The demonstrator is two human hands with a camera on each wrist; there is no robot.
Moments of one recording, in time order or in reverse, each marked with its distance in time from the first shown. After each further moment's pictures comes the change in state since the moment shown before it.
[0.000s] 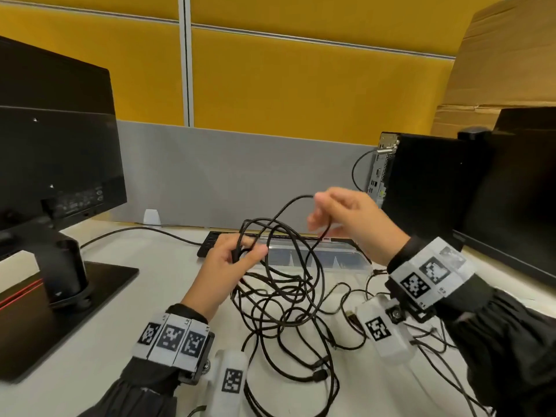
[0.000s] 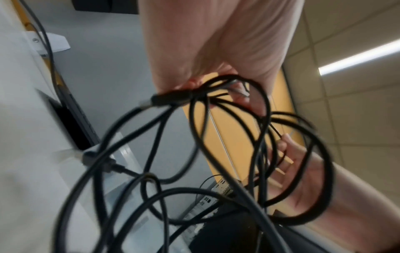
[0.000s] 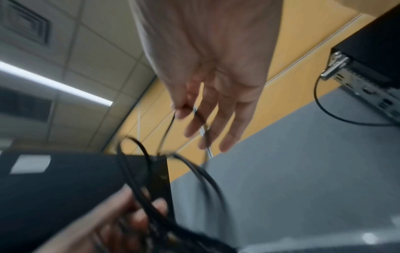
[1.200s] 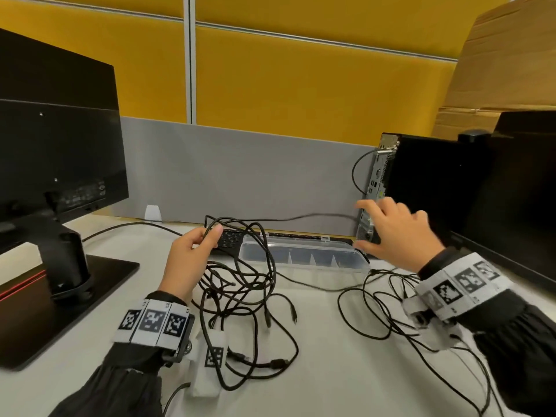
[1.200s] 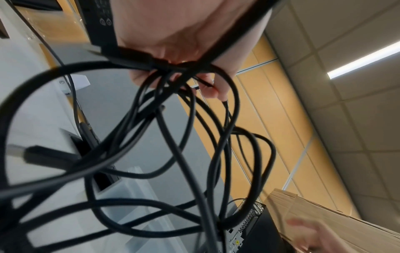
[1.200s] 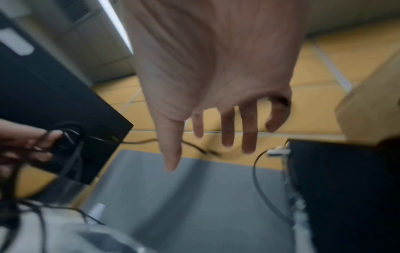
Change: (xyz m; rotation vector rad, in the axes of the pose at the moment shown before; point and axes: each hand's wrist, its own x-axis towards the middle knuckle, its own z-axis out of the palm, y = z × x) left_hand 0.012 -0.014 -0.030 0.079 0.326 -0.082; right_hand -0.015 0.046 -0.057 -1.501 0.077 0.032
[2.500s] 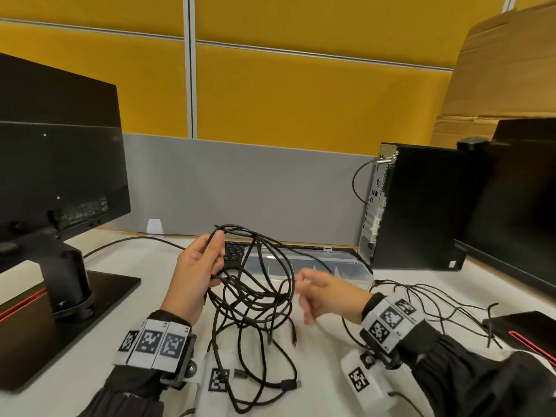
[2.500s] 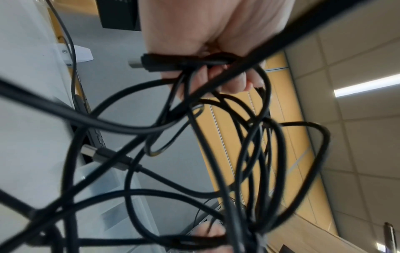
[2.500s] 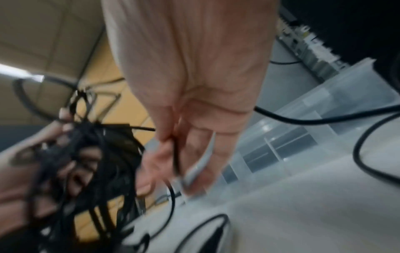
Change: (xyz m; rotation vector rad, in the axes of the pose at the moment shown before) left_hand -0.012 0.017 0.002 -0.281 -0.158 -0.027; right_hand -0.007 -0.087 0.051 1.481 -0.662 -0.123
